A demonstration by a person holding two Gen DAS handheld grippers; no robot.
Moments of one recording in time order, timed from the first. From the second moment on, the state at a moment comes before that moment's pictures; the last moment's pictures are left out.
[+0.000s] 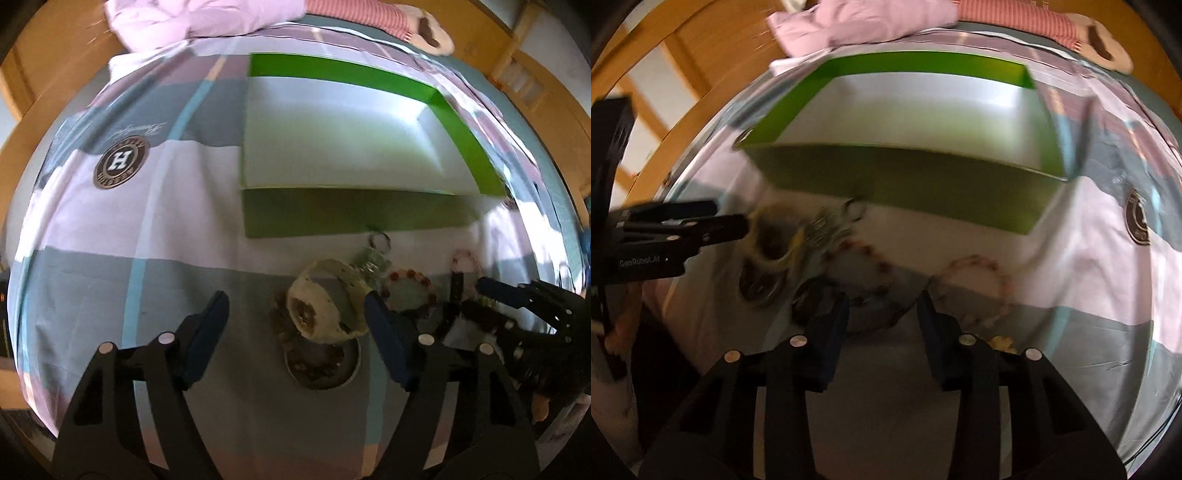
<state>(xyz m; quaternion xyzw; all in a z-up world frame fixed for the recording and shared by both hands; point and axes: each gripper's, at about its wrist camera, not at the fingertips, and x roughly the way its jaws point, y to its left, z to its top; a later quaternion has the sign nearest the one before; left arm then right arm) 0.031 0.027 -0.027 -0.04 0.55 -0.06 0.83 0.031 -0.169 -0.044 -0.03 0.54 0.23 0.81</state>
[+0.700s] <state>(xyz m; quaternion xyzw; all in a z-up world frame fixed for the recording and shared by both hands) 0.049 0.033 -0.055 -0.14 0.56 -0.07 0.81 0.037 -0.151 -0.070 -0.07 0.52 0.20 0.83</state>
